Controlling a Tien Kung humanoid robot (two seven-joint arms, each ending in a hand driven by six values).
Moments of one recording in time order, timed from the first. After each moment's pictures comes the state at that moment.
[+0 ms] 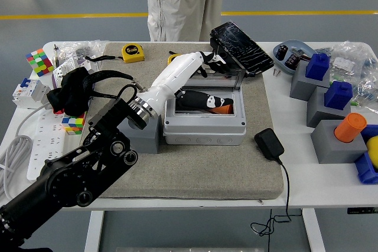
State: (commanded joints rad) left arm -0.54 0.06 -0.87 -1.30 1.85 0.20 -0.08; right arm 0.04 -0.05 1.54 0.18 -1.49 0.07 -0.26
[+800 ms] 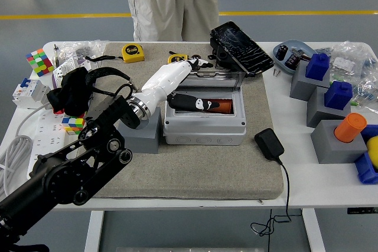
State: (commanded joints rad) left arm -0.52 0.09 -0.86 -1.31 1.92 0.07 0.13; right arm 0.04 -0.05 1.54 0.18 -1.49 0.07 -0.25
